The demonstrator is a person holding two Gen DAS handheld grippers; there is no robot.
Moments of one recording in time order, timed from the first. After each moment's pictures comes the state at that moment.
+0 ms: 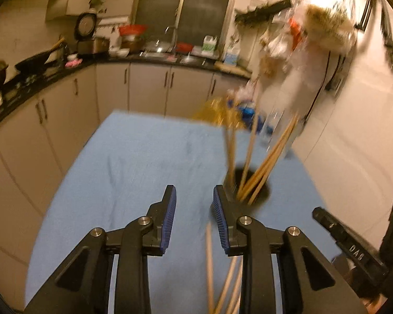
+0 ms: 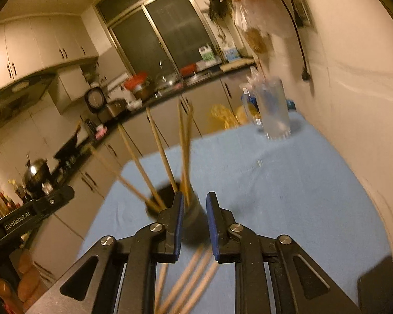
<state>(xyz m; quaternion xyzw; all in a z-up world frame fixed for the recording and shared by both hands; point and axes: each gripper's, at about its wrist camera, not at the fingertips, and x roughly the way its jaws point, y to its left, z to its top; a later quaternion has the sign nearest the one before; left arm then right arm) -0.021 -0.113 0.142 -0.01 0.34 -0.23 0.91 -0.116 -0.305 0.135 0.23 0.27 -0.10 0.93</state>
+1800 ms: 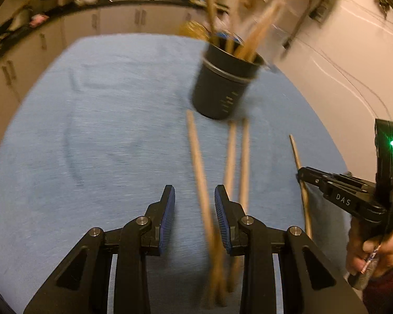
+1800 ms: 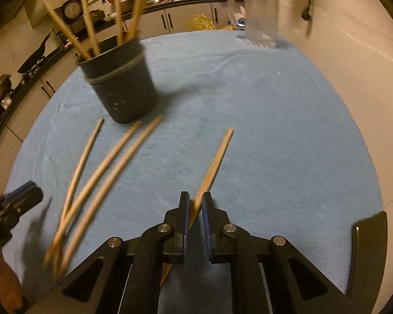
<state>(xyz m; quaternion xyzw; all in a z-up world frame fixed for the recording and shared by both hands) -0.048 -0.137 0.038 0.04 0.48 -0.31 0.82 -0.122 -0.308 0.036 0.15 0.48 -0.11 0.86</state>
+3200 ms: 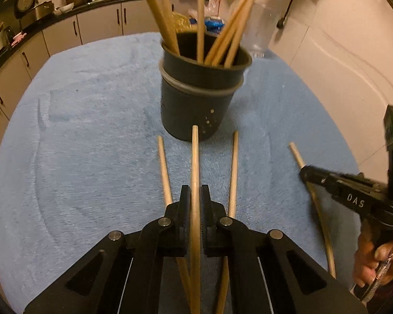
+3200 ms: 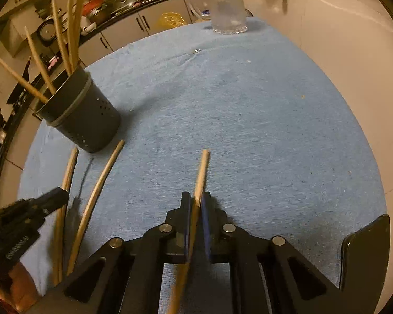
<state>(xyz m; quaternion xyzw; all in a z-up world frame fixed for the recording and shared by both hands) -0.017 -0.186 0.044 0.09 0.48 -0.31 0.82 -0.107 -0.347 0.035 0.23 0.48 -0.12 0.84</state>
